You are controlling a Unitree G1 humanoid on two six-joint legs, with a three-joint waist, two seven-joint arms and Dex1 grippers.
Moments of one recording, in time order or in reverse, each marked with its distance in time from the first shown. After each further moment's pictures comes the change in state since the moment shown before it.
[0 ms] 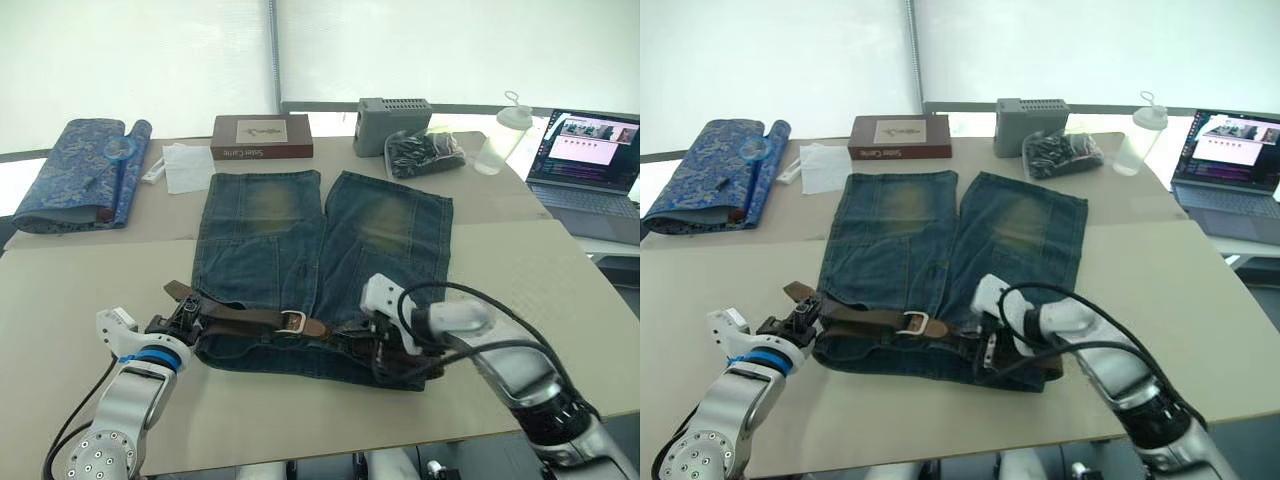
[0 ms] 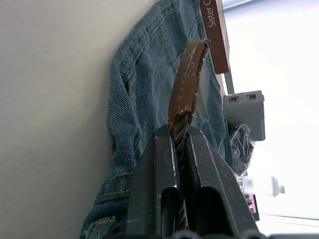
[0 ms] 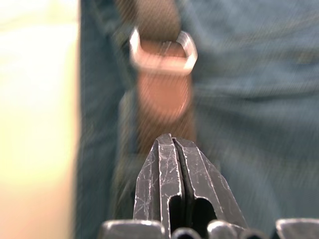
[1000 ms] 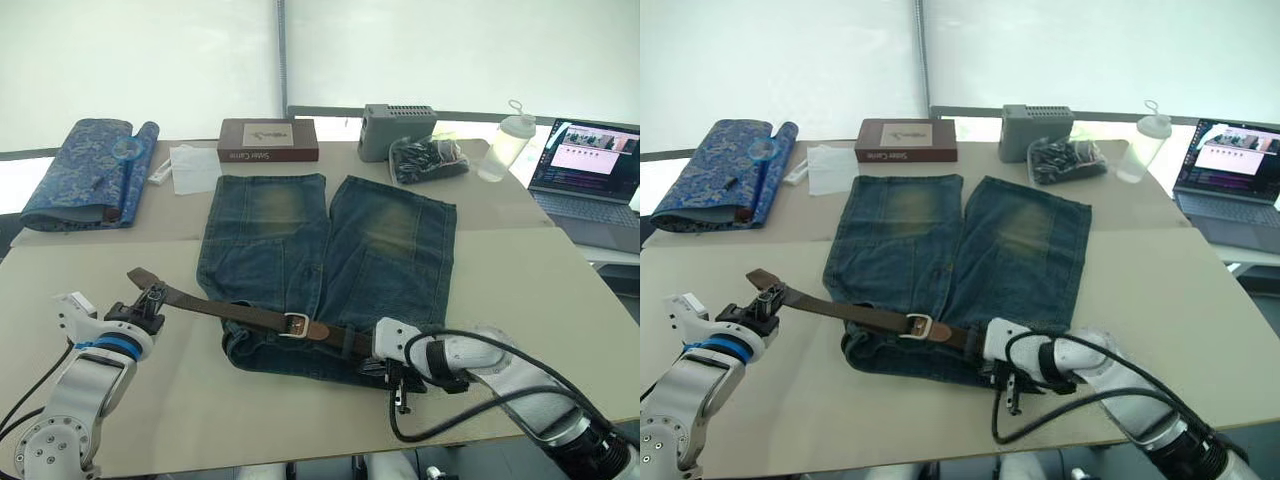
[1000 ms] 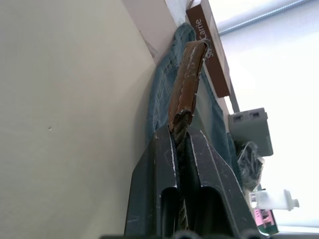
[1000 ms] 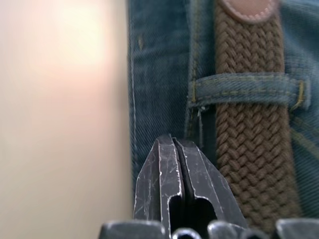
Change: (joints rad) left arm -0.024 0.241 0.066 0.111 -0.068 0.025 -0.062; right arm 0.130 -0.039 0.035 -0.074 -0.034 0.039 -0.017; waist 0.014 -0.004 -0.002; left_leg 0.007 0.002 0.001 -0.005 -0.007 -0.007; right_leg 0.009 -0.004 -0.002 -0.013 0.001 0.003
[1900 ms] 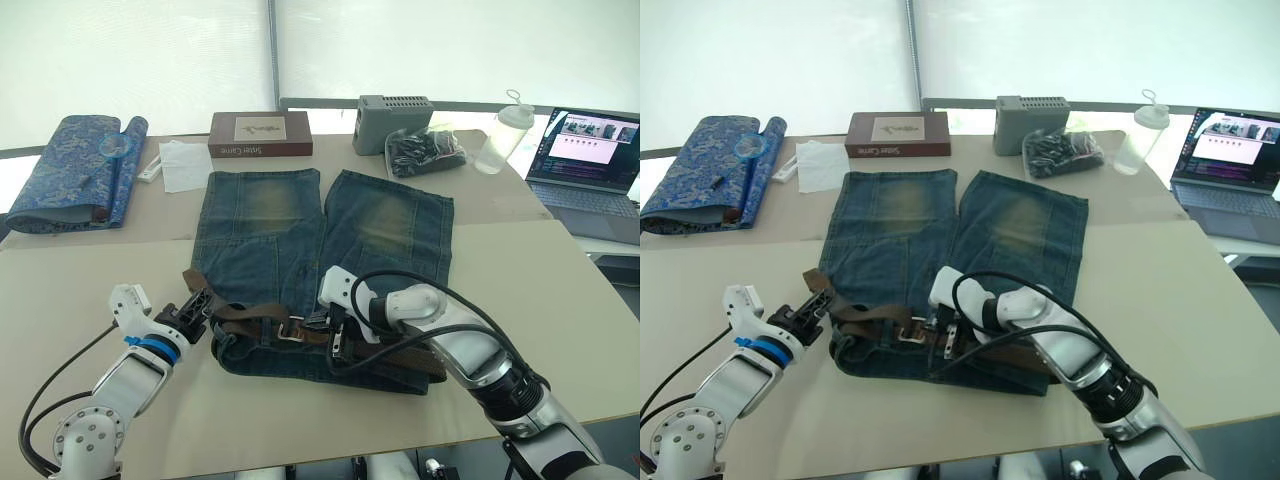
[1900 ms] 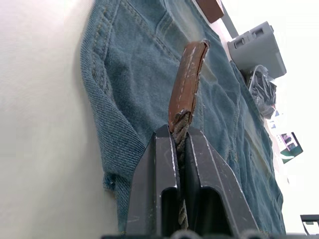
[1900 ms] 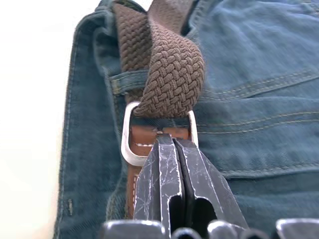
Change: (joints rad) left arm -0.017 -0.012 -0.133 0.020 0.256 0.089 -0.223; right arm -0.359 0.220 0.155 0.237 -0.036 -0.012 -0.105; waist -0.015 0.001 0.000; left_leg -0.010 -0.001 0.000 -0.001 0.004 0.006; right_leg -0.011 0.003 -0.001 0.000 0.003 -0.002
